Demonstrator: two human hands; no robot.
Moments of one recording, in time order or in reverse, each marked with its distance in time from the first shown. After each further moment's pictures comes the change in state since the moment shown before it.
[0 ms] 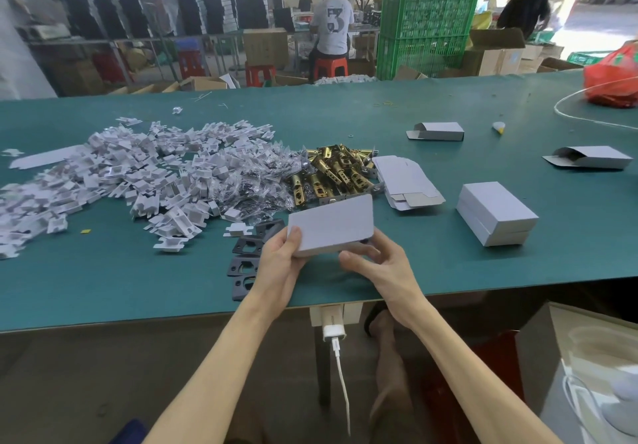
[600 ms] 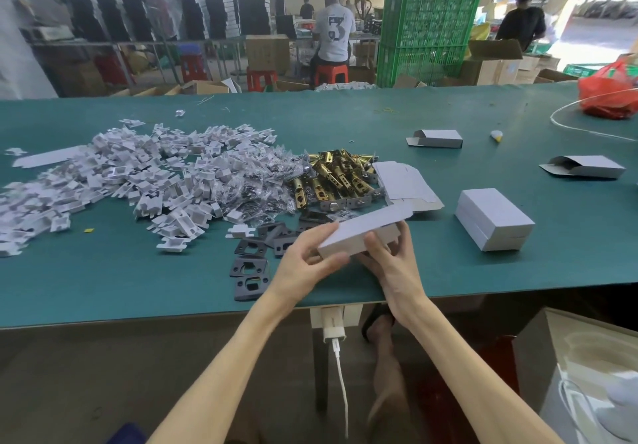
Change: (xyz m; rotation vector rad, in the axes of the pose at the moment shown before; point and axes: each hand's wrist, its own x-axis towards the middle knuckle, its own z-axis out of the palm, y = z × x) left_hand -0.010 0.000 0.008 0.519 -0.232 0.123; right_hand 0.004 -0.003 0.000 0.287 0.187 0.051
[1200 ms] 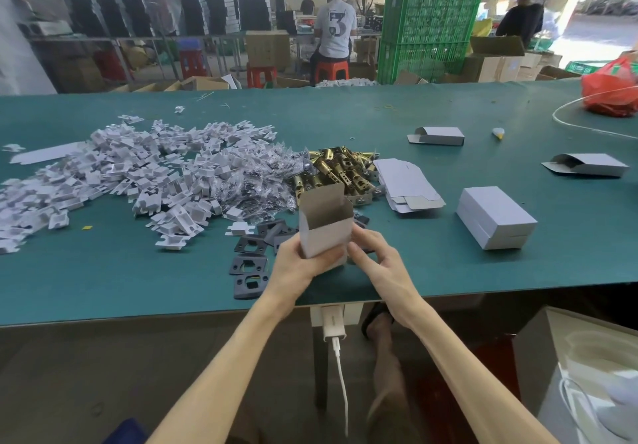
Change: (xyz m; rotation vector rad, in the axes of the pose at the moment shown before) left_hand -0.003 0.002 0.000 -0.183 0.157 0.029; right_hand 0.000 0.004 0.004 -0.464 -0.202 -0.046
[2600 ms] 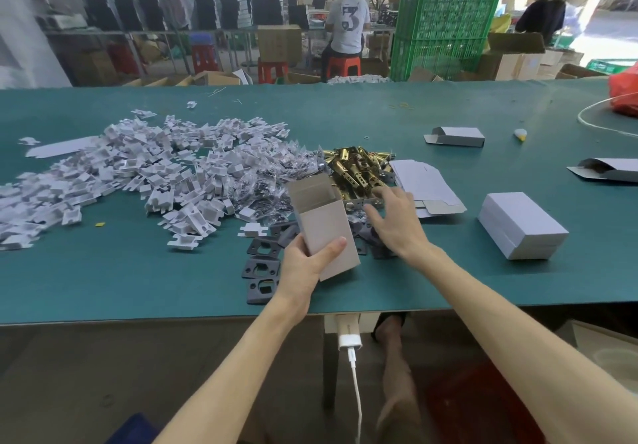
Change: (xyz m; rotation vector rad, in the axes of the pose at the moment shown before) left_hand 0.009 -0.002 -0.003 -0.198 0.193 -0.187; right_hand 0.106 0.001 -0.015 -0.834 0.179 -0.100
